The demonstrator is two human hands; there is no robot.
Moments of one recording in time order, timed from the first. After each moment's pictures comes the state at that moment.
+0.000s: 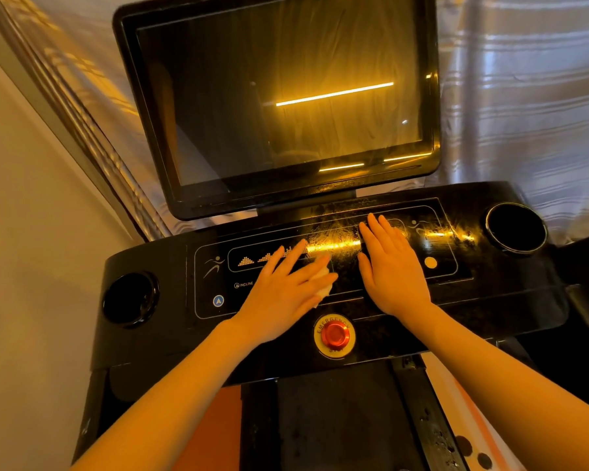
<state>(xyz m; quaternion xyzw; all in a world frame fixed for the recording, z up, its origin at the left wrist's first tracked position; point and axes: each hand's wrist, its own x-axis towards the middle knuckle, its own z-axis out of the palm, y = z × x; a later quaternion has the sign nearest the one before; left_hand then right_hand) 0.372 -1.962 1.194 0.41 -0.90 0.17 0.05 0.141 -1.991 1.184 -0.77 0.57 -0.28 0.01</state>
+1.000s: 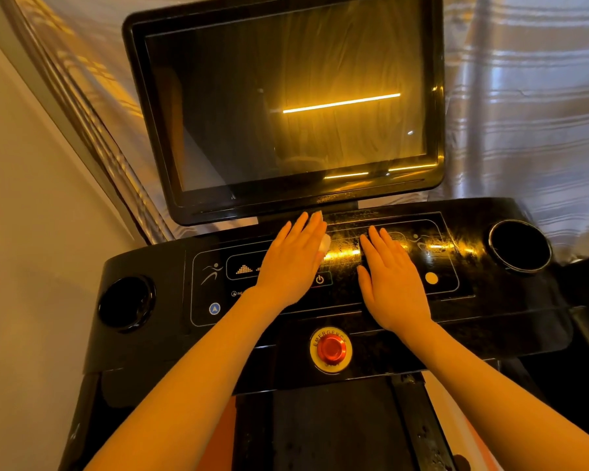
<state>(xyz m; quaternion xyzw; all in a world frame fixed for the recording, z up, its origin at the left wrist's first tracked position) 0.329 -2.009 1.235 0.54 -0.83 0.13 0.06 0.139 -1.993 1.182 -0.78 0.57 -0.27 0.01</state>
